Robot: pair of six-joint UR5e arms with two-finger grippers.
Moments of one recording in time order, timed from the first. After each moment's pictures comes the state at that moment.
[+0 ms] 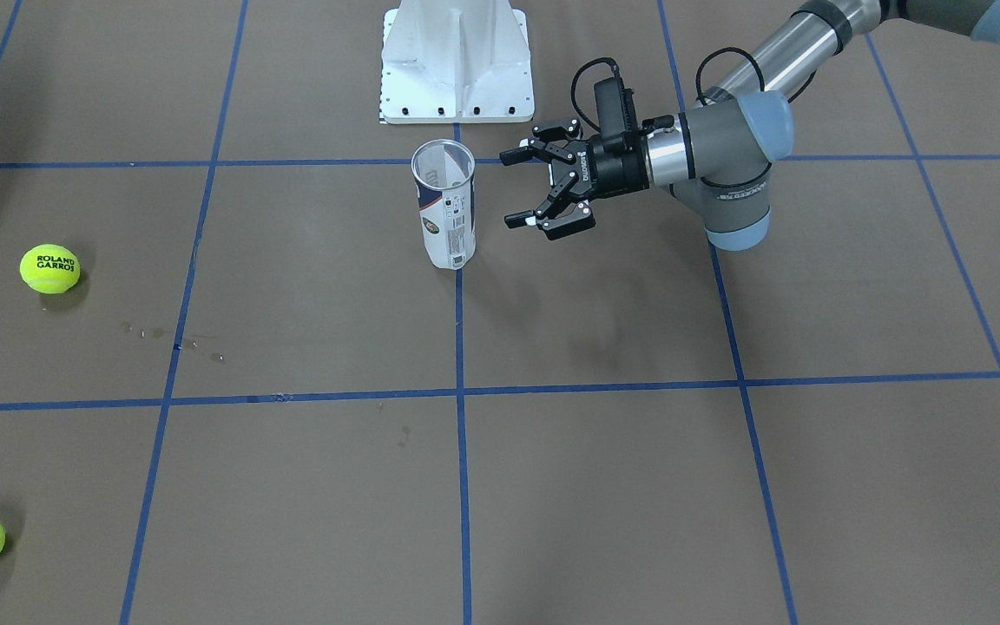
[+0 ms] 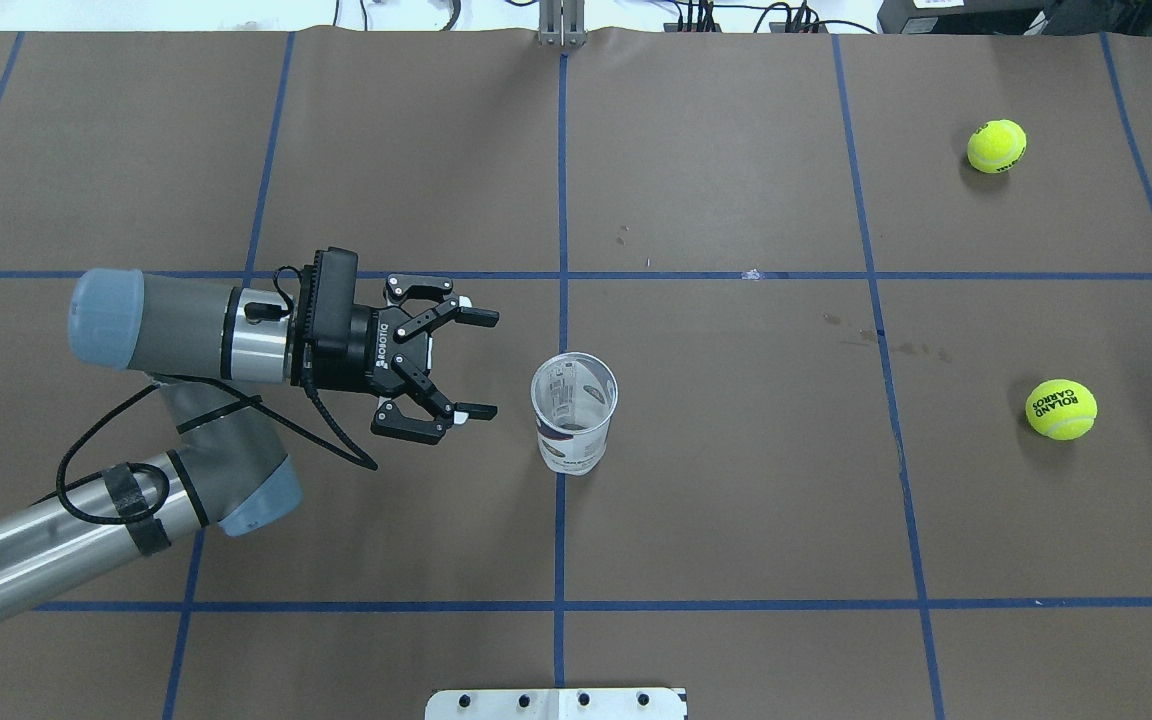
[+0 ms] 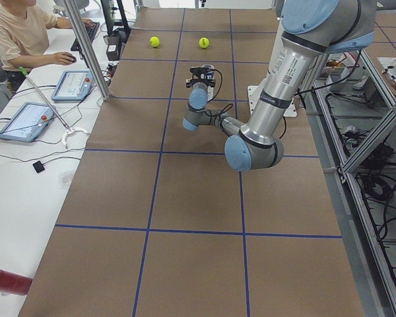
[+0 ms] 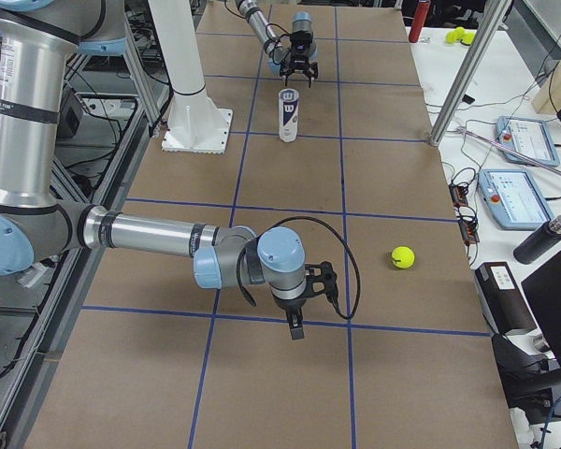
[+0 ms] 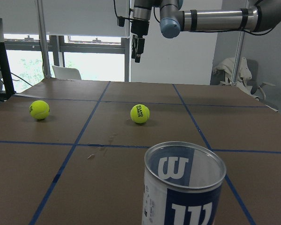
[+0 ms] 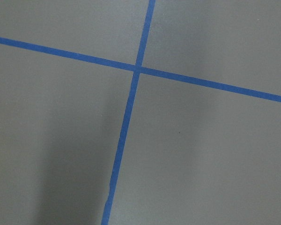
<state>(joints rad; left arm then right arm) -0.59 -2.10 -1.34 -3.34 -2.07 -0.27 1.57 -1.78 1.69 -1.31 2.31 -0.07</state>
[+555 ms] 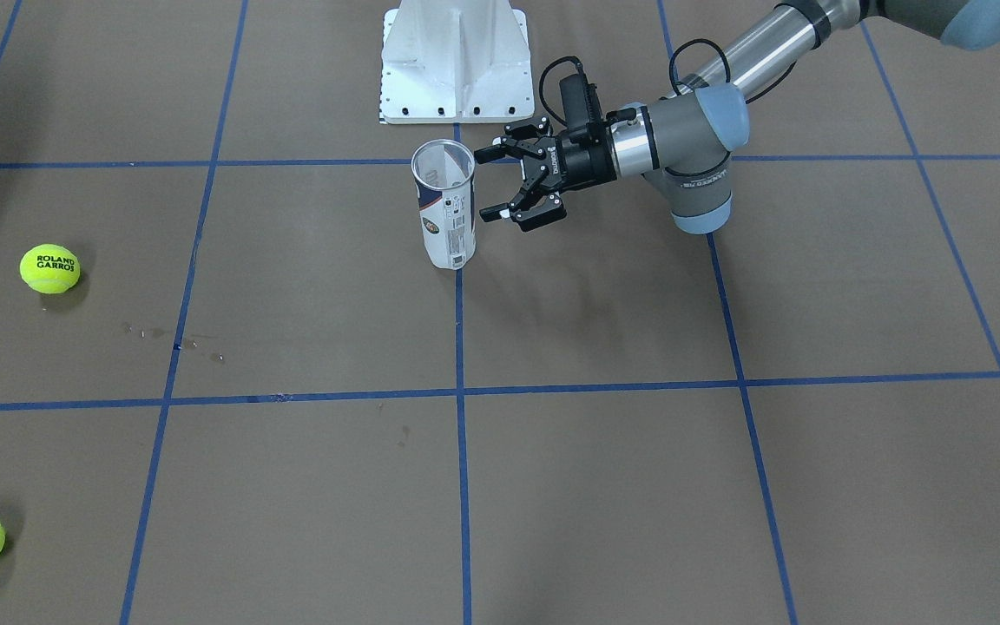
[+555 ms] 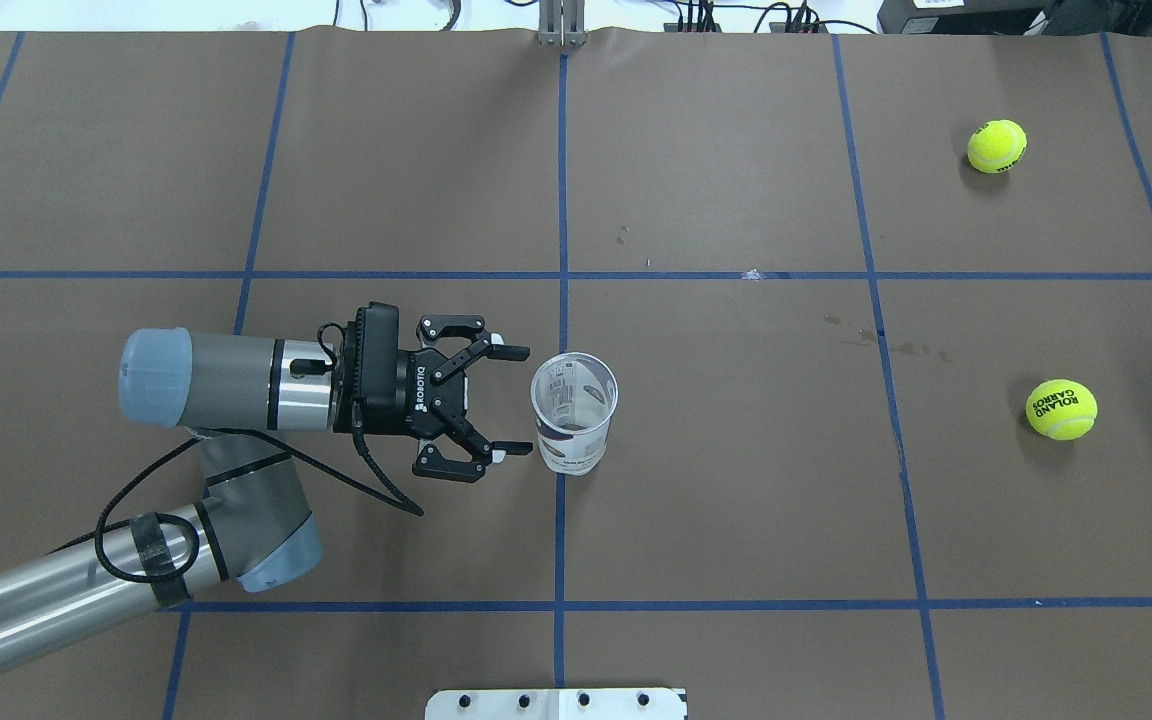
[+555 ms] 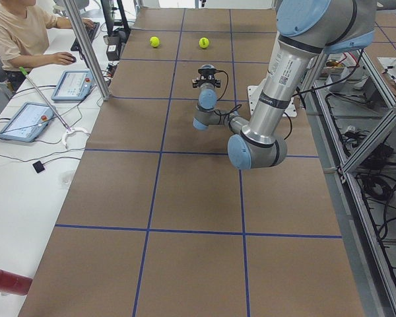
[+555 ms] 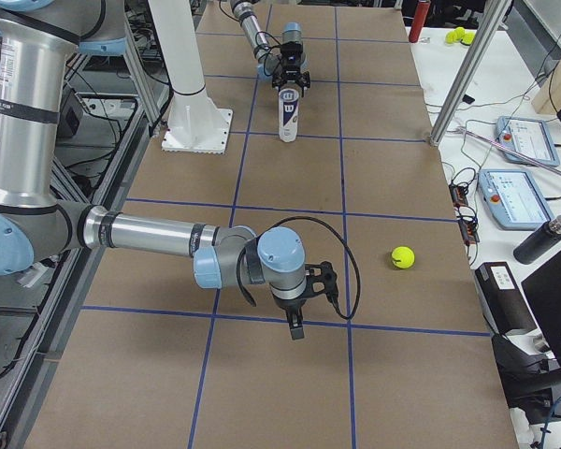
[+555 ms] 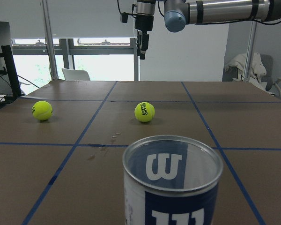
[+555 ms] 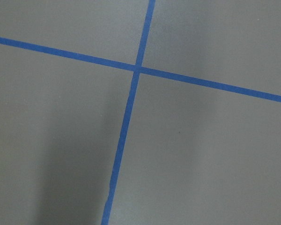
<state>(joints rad) -0.50 -2.10 -1.35 -3.31 -1.96 -0.20 1.57 -1.78 1.69 -1.31 2.31 -0.08</state>
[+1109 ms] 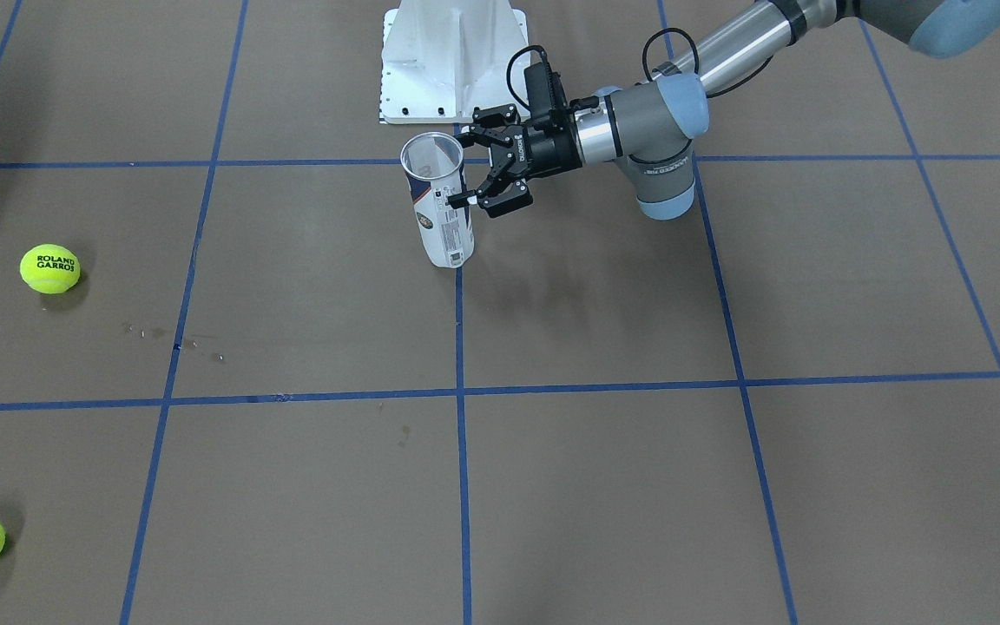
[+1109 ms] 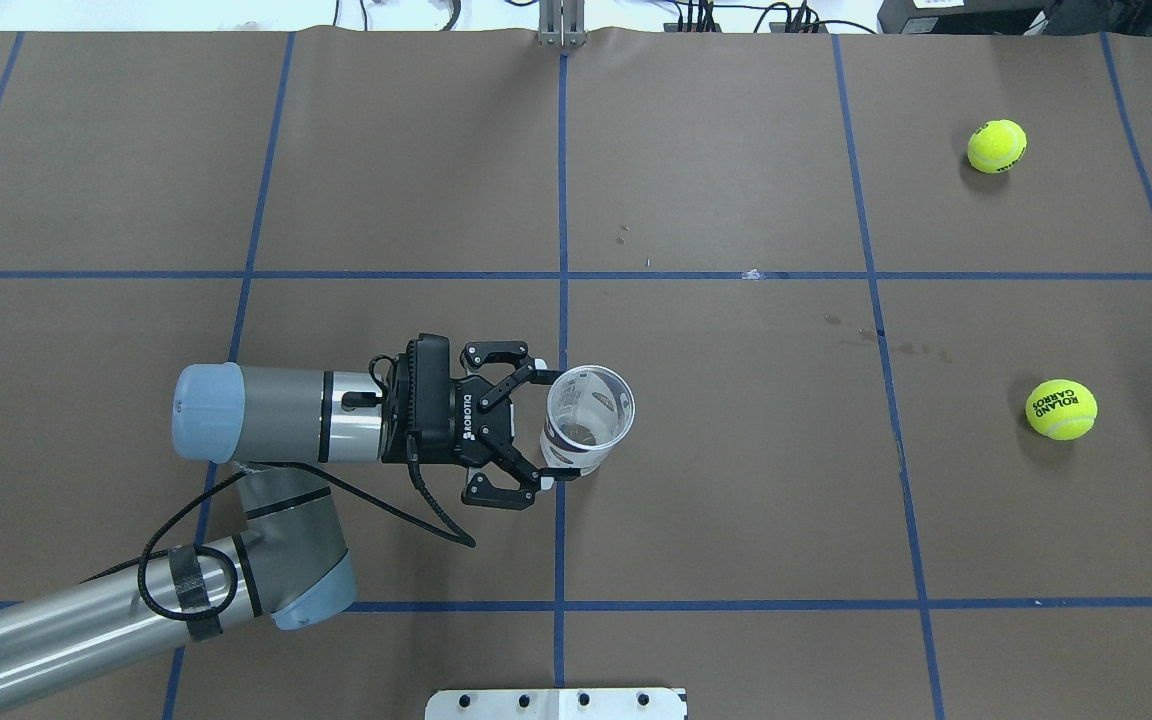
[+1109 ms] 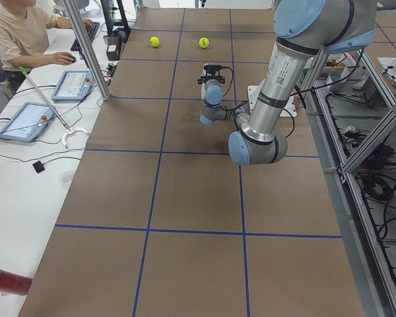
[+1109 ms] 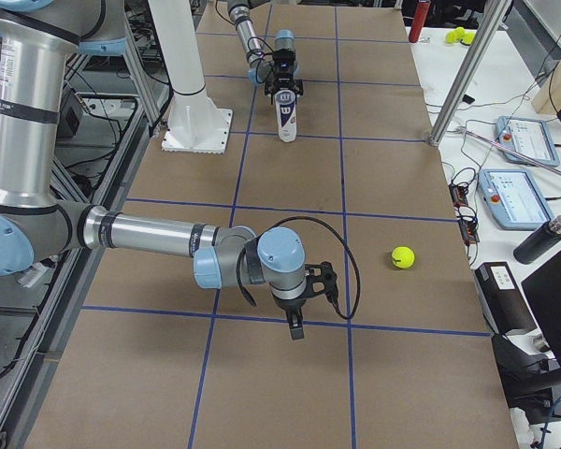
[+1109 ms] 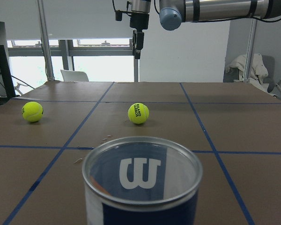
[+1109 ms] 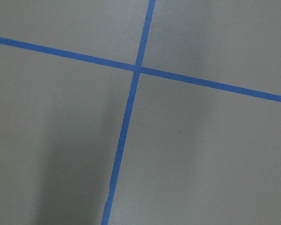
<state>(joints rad) -0.43 -2.15 -1.34 -3.27 -1.89 -0.19 1.57 -1.78 1.69 -1.31 2.31 -0.07</state>
